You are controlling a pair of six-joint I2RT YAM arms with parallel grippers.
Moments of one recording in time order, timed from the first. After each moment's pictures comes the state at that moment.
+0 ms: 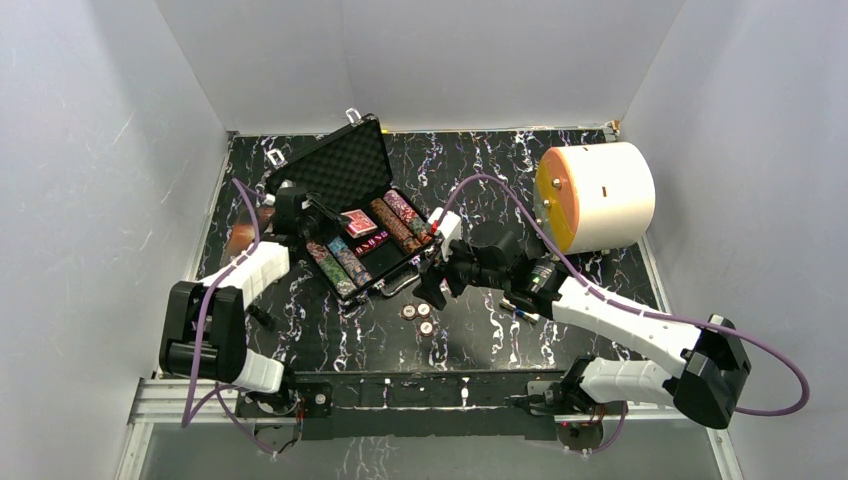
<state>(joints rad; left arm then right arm) -0.16 1.44 0.77 0.03 0.13 -1.01 0.96 1.15 0.85 -0.17 -0.20 0.07</state>
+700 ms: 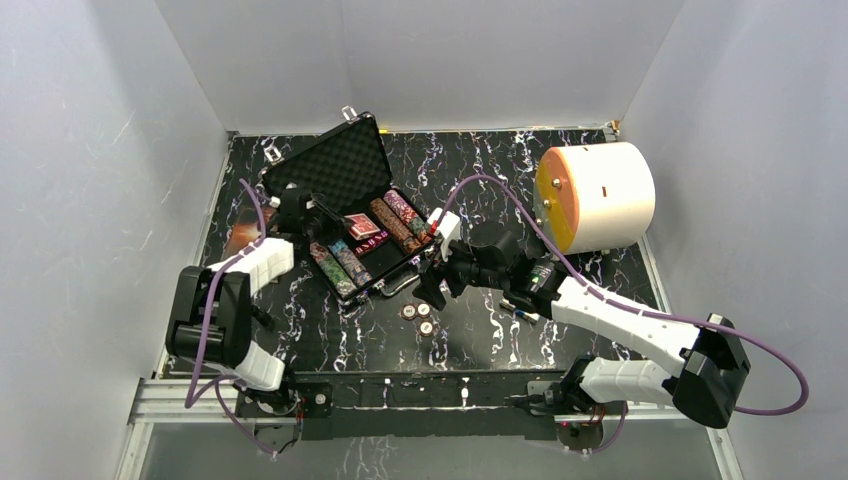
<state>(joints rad) -0.16 1.51 0.77 0.06 0.14 -1.02 0.96 1.15 0.85 -0.17 -0.21 0.07</state>
